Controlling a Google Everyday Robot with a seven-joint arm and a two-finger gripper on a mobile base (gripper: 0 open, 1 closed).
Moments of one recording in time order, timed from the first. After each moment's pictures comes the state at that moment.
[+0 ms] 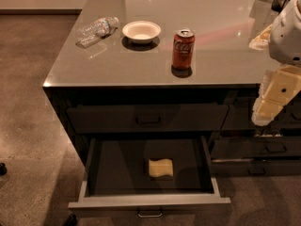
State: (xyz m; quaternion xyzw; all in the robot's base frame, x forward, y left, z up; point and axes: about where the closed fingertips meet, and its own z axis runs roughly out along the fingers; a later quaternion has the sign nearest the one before) arm 0.438 -0.217 0.976 -0.60 0.78 -0.03 0.16
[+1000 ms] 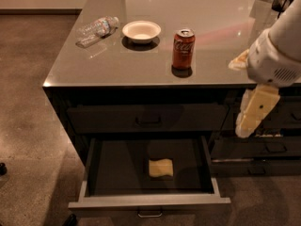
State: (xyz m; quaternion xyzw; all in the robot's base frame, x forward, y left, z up) arm 0.454 -0.204 0.920 -0.63 0.76 0.02 0.15
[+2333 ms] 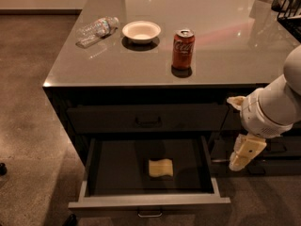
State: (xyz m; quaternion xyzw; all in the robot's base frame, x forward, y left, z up) arm 0.444 -0.221 0.810 -0.63 0.75 -0.02 0.18
